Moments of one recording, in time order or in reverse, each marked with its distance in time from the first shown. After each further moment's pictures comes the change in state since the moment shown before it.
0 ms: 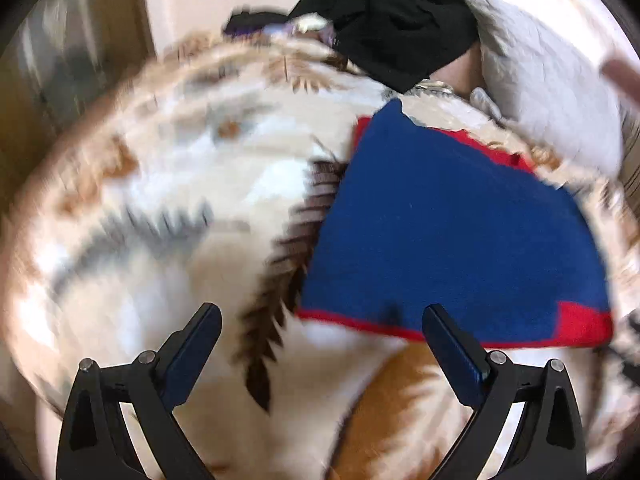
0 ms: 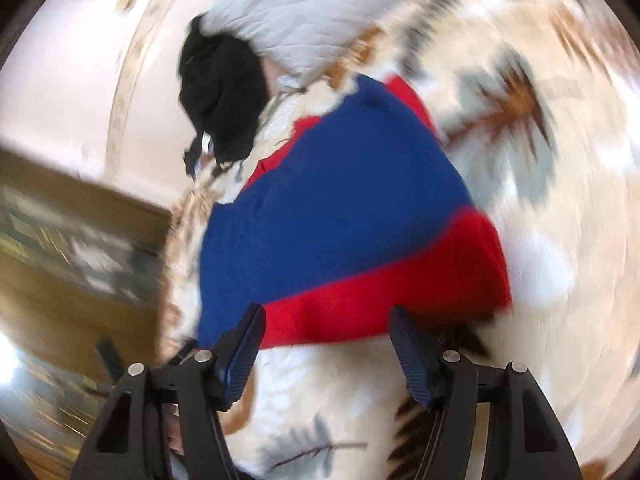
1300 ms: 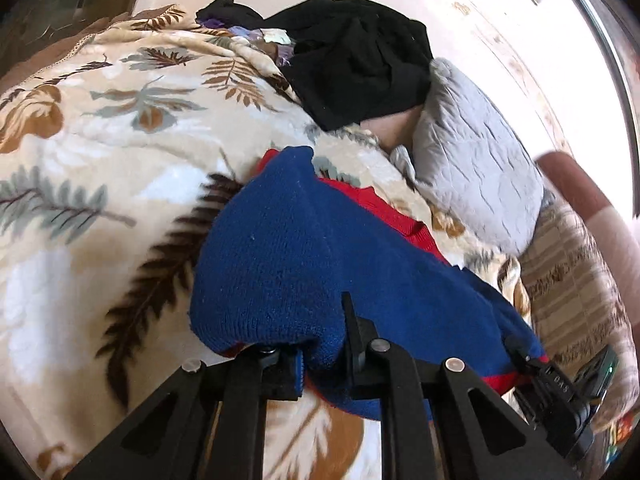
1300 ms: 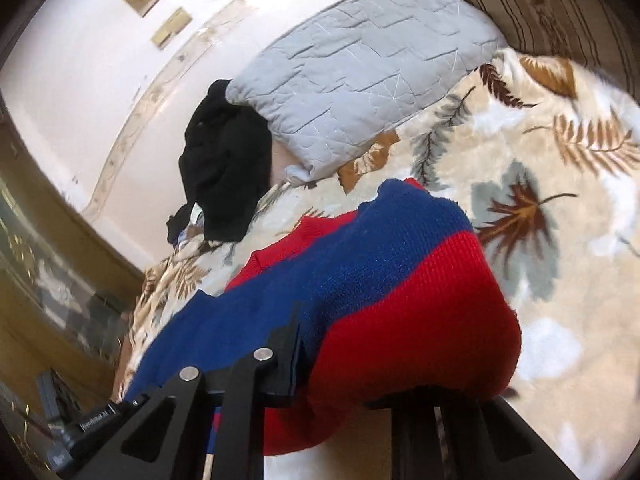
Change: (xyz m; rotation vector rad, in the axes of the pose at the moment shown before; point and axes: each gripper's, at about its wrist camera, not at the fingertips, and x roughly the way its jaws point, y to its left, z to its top) left arm -0.019 -0.018 -0.003 -0.158 -0.099 -0.360; right arm -0.001 0.068 -0.015 -0.254 -0.400 -0.192
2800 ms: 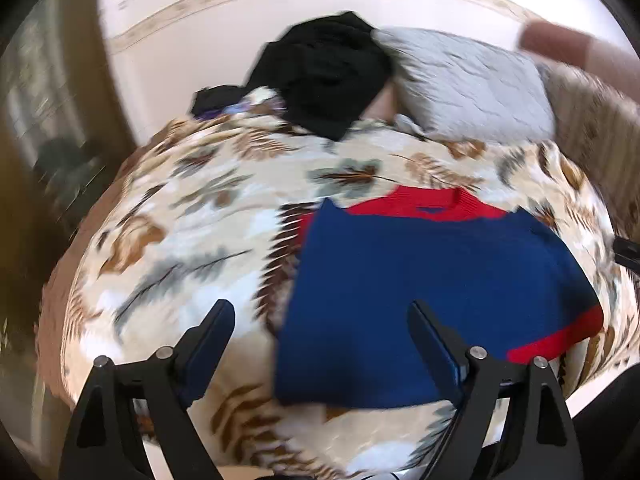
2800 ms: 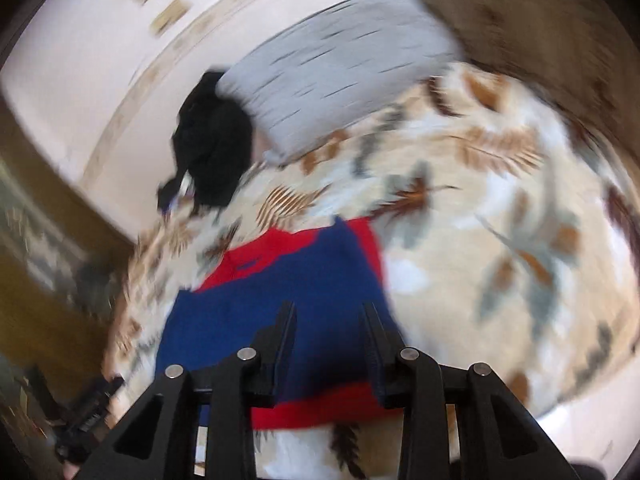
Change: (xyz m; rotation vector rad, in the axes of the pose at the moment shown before) left arm -0.085 -0.059 -0.056 0.527 -0.044 0.373; right arm -0.087 0.003 0.002 -0.135 0.155 -0.100
